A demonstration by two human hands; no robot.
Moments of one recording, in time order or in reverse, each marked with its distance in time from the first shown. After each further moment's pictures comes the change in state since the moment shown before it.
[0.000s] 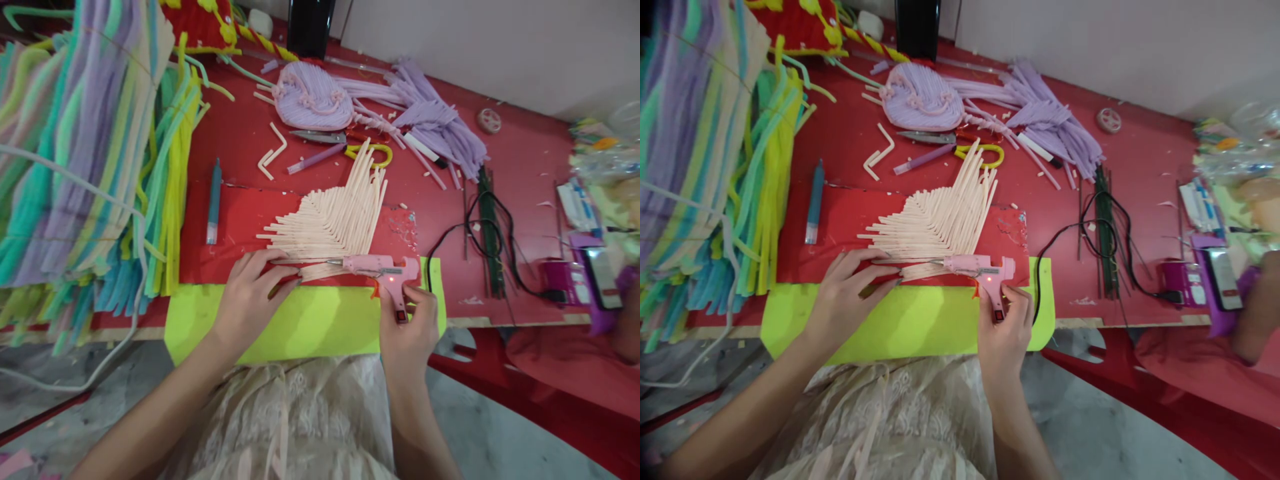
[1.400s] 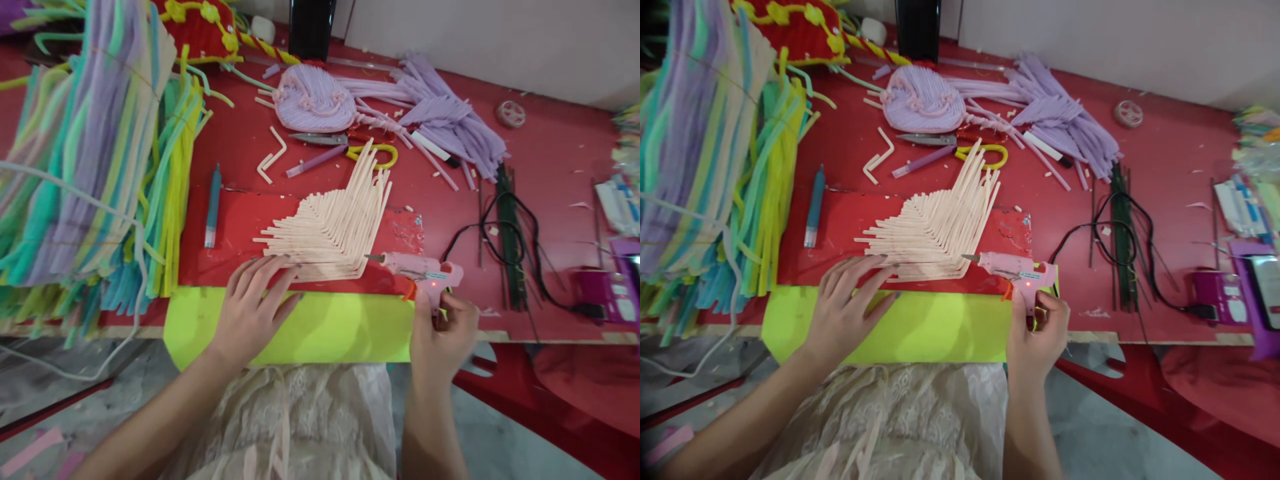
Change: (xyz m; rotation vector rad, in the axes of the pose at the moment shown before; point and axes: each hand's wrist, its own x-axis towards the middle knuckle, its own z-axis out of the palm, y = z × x) left_hand -0.008 0.018 0.001 0.296 0.007 0.120; right_hand 0.011 0.044 0.000 0.280 0.062 0.397
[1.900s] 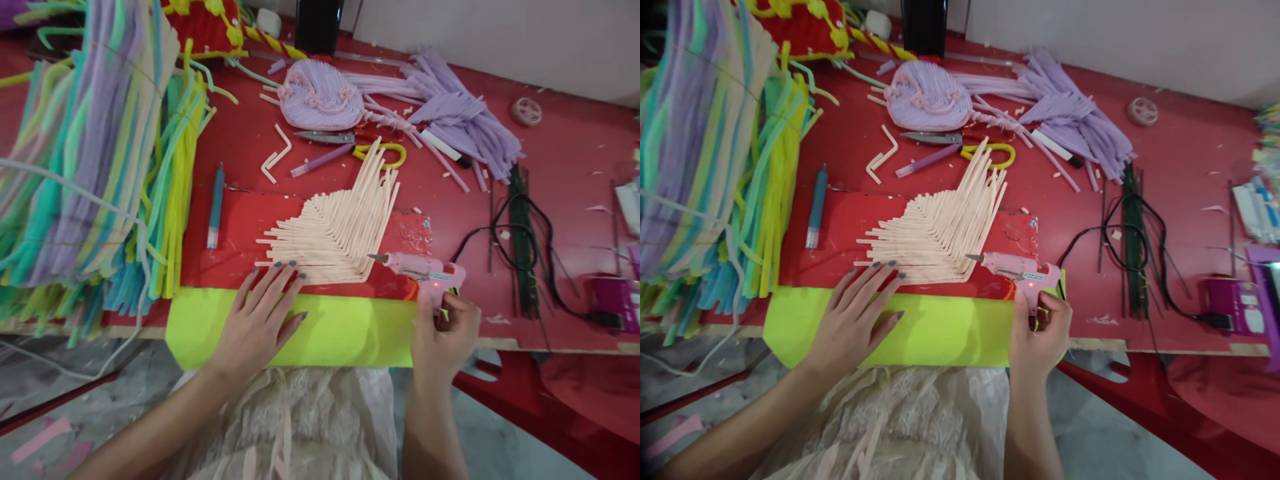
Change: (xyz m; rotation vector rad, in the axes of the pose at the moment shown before) left_hand -0.018 0.005 0.002 0.084 -0.150 0.058; right_hand 0.003 0.007 0.010 -0.008 0.017 0.044
